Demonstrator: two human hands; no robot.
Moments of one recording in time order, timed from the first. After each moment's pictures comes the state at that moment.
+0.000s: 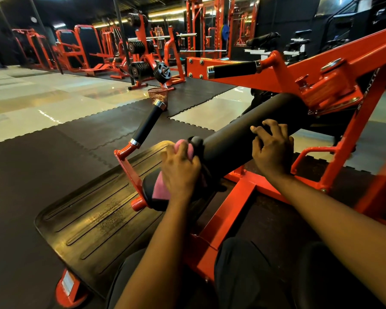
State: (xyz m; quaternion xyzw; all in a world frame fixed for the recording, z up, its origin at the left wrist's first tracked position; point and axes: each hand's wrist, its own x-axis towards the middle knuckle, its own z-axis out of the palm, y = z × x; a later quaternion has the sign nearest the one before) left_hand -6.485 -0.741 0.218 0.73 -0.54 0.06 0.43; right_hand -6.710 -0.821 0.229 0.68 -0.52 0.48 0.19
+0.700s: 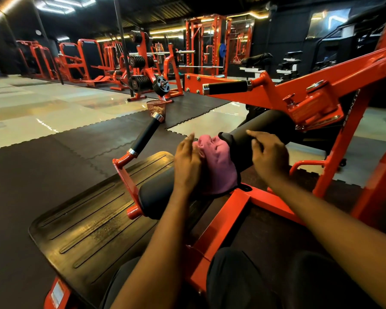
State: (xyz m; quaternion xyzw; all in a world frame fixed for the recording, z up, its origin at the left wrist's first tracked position) left_hand -6.509 -0.752 0.253 0.56 -0.56 -0.12 0.59; right_hand -6.721 -0.803 0.262 0.70 -0.44 0.55 0.08
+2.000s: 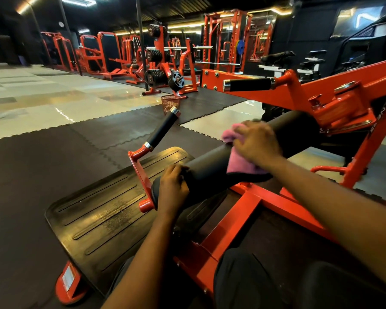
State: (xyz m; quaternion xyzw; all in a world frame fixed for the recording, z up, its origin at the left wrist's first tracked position) left_hand -6.439 -0.713 0.187 0.60 -0.60 -0.03 0.53; right_hand -6.660 -0.832 0.294 0.82 -0.46 0.29 0.18
